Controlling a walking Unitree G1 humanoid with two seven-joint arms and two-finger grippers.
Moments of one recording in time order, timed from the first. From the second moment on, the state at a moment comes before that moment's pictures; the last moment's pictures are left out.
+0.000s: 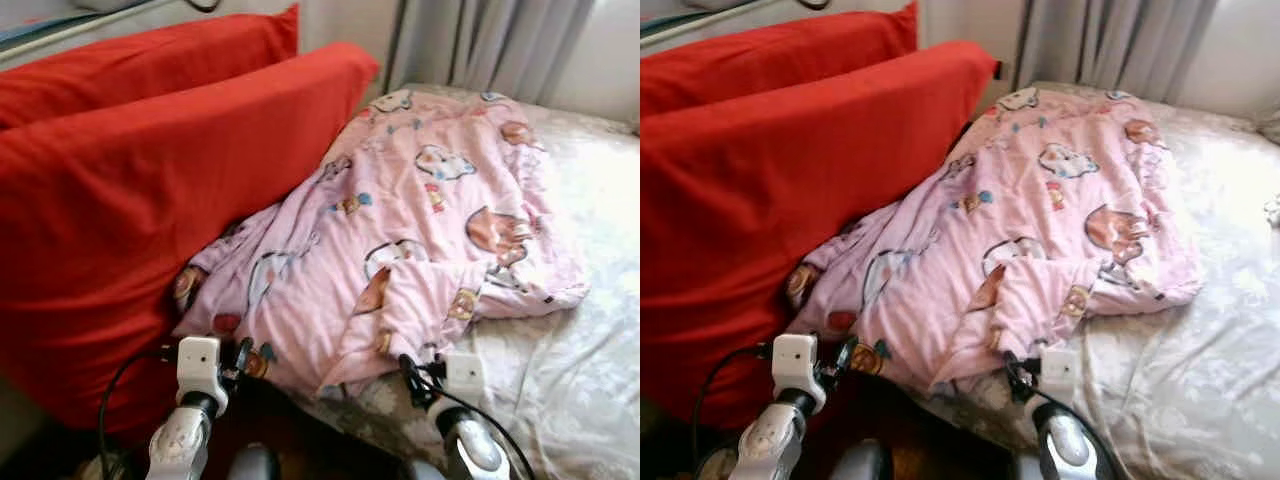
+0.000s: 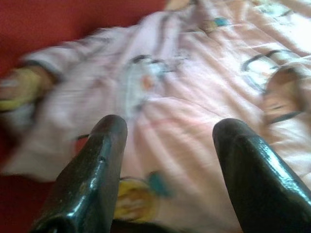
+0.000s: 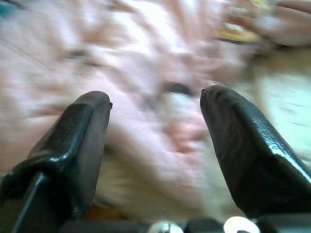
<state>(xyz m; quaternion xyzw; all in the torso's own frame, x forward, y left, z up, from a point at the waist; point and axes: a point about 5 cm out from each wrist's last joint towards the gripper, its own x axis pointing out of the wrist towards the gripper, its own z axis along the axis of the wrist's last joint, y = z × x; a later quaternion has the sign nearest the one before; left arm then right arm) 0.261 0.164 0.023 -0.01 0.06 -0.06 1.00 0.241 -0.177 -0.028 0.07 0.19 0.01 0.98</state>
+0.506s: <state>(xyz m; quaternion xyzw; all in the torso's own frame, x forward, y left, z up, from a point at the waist) 0.261 0.167 0.019 -0.01 0.07 -0.06 1.00 0.231 -0.179 -0.041 -0.04 0.25 0.06 0.97</state>
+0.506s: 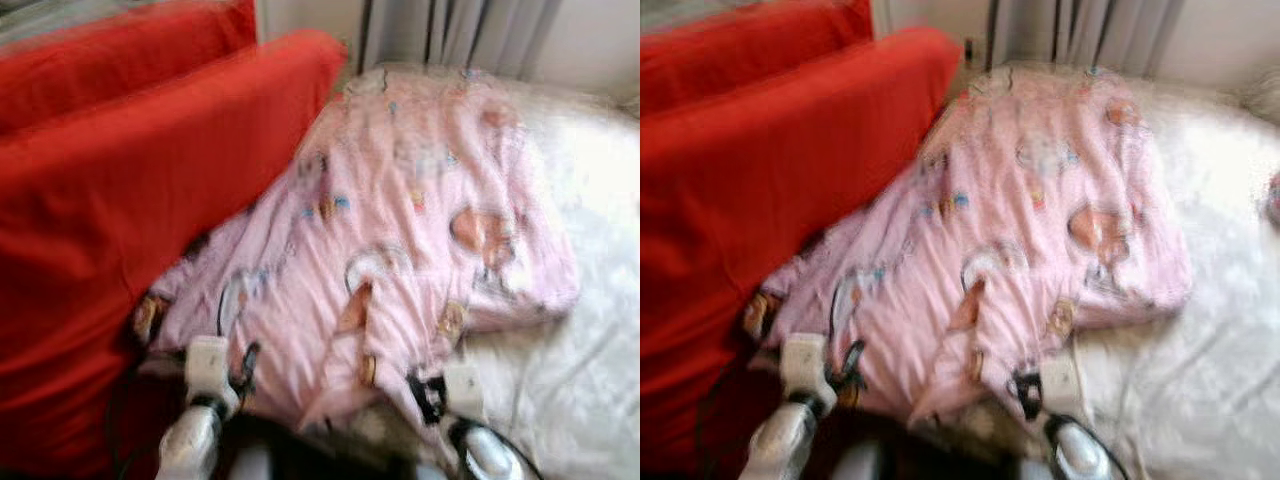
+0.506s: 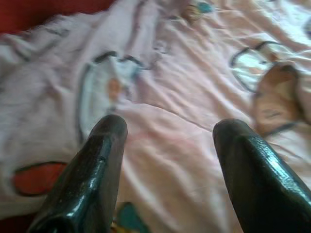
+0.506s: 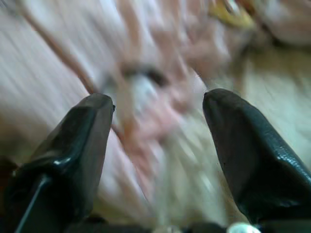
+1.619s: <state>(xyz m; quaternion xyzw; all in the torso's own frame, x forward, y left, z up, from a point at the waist) 0.240 0.181 -0.003 0.01 0.11 -0.07 0.99 0.257 -0.164 -0.036 -0.15 0.29 0.07 0.94</state>
